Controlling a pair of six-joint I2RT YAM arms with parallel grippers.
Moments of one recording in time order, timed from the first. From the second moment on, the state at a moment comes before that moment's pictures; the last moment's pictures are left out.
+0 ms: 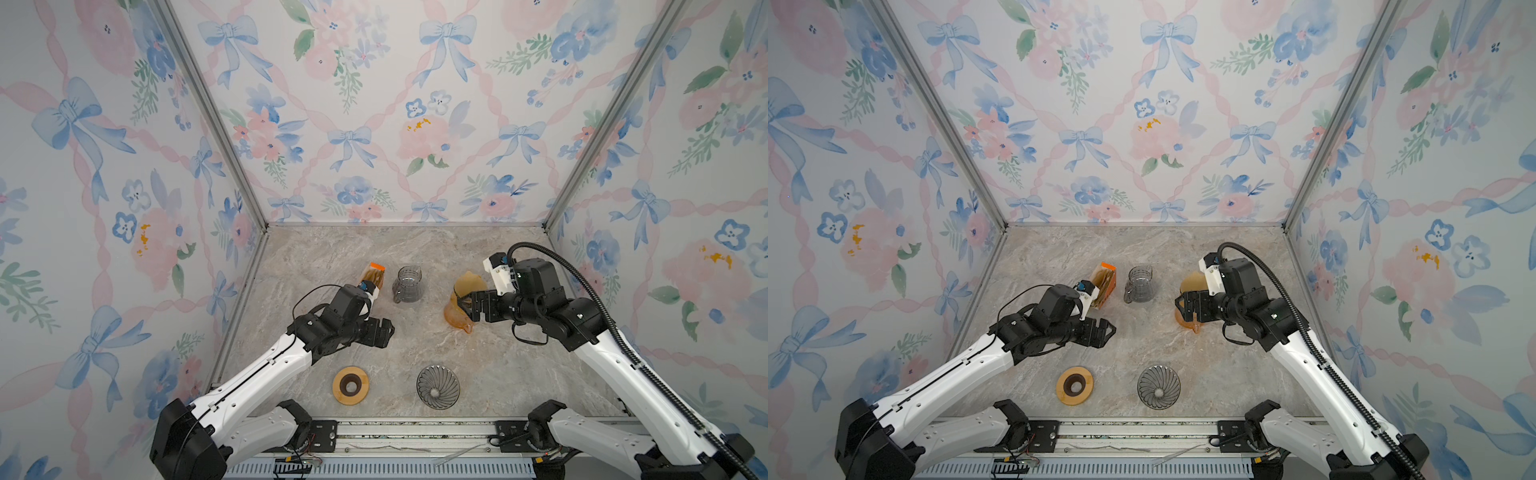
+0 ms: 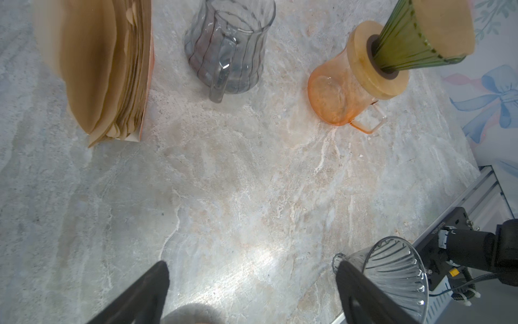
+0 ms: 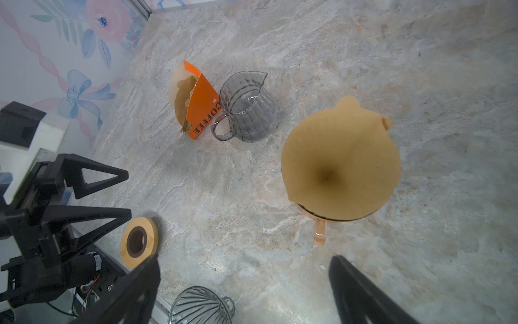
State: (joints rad) left arm -0.66 1.08 0.84 -0.59 0.11 -0.40; right arm 0.51 1.03 1.12 -0.83 -0.16 0.34
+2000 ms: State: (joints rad) left arm -0.61 1.87 1.34 -0.38 0.01 -0.05; right arm 0.57 0.91 0.93 -0.54 -0.12 0.37
